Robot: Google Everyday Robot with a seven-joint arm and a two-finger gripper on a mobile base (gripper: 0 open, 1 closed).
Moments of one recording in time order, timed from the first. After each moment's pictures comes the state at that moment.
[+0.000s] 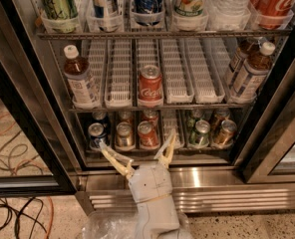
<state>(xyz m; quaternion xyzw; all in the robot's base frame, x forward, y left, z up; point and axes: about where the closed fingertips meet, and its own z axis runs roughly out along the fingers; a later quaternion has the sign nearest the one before) 0.471 0.002 0.808 -0.03 0.55 0.14 0.82</state>
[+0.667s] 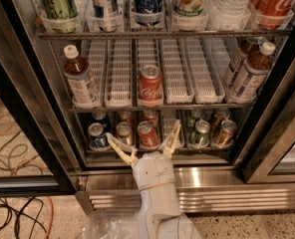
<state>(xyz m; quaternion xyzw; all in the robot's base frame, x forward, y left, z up) 0.499 -0.012 0.809 -0.04 0.55 0.09 0.83</state>
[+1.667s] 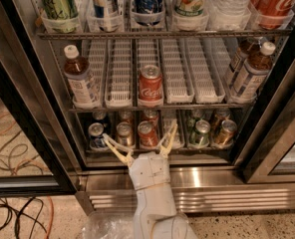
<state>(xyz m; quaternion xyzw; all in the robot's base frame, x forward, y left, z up) 0.501 -0.004 0.806 -0.07 0.55 0.05 0.83</state>
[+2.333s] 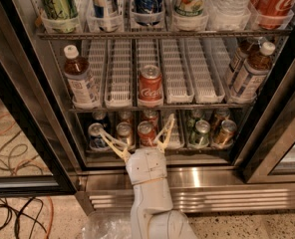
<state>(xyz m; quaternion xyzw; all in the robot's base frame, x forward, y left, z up) 0.509 0.004 0.818 -0.07 0.53 0.05 0.84</state>
